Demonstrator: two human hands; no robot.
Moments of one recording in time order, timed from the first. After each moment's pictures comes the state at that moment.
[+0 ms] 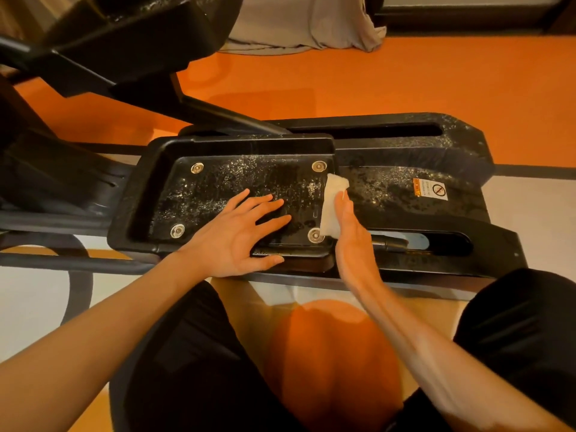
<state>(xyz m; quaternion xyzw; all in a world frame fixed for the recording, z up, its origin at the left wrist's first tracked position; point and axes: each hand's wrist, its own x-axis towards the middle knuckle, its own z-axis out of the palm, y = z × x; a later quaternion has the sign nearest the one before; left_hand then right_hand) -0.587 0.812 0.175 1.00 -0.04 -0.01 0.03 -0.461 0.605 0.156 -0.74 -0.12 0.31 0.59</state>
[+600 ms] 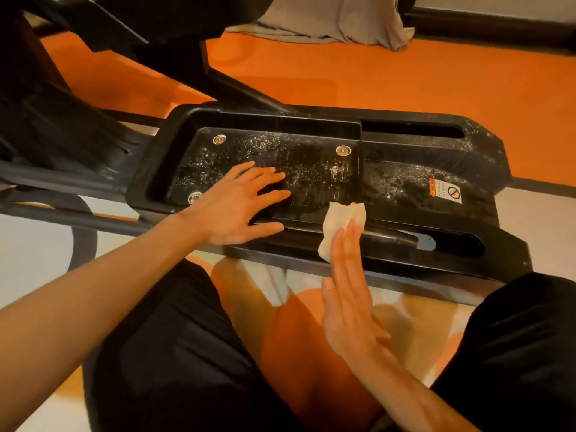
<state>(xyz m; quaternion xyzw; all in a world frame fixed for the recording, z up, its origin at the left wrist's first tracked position) -0.610 0.828 0.186 1.00 -0.02 0.00 0.00 -0.560 0.554 0.138 -0.79 -0.42 0.08 0.44</state>
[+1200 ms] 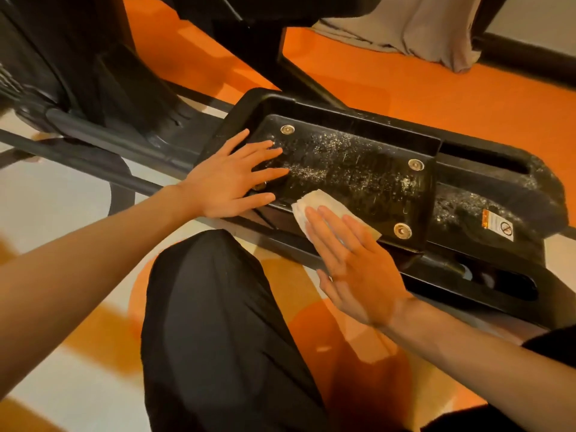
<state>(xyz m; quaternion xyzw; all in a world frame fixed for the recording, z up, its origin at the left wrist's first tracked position) -0.692 0.909 0.179 1.00 0.06 0.03 -0.02 -0.539 0.635 0.165 -0.68 -0.71 -0.12 -0.10</state>
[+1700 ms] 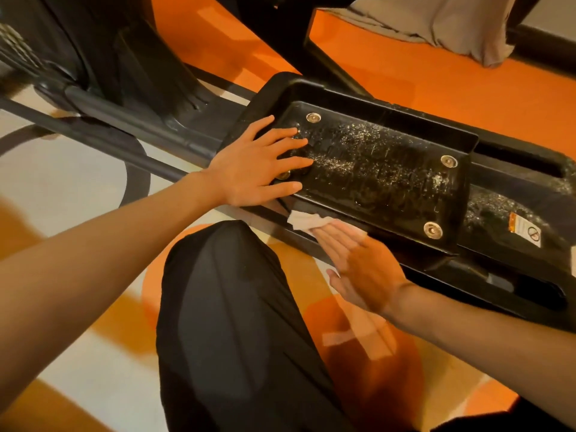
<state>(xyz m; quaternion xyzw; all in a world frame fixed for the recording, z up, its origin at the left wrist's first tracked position) -0.694 0.910 0.173 1.00 0.07 0.05 -0.04 -0.543 0.658 0.130 -0.59 -0.76 -0.15 -0.21</state>
